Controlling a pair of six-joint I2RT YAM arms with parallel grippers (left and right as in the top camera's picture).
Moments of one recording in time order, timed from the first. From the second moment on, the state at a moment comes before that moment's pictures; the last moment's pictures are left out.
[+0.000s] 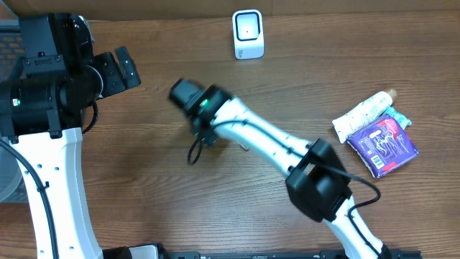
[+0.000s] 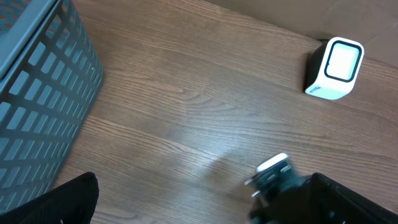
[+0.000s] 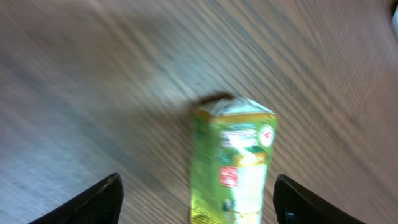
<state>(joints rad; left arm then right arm) 0.10 1.50 1.97 -1.35 -0.02 -0.26 0.91 2.31 2.08 -1.12 0.31 -0.01</state>
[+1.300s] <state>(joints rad) 0.10 1.50 1.97 -1.35 -0.02 -0.26 0.83 2.45 2.00 -1.25 0.70 0.07</state>
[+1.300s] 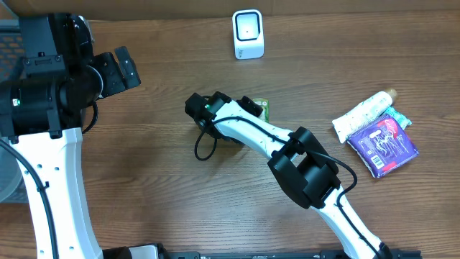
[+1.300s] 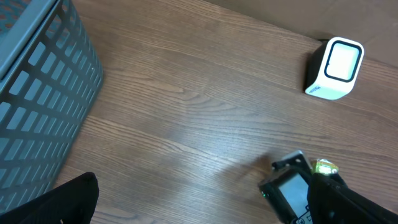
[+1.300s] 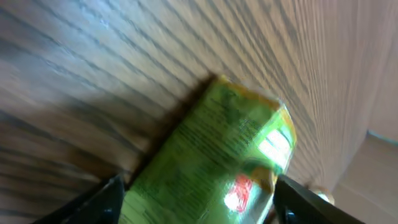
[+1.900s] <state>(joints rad) 0.10 1.50 1.97 -1.35 -0.02 -0.26 0.80 2.45 2.00 -1.28 0.57 0.48</state>
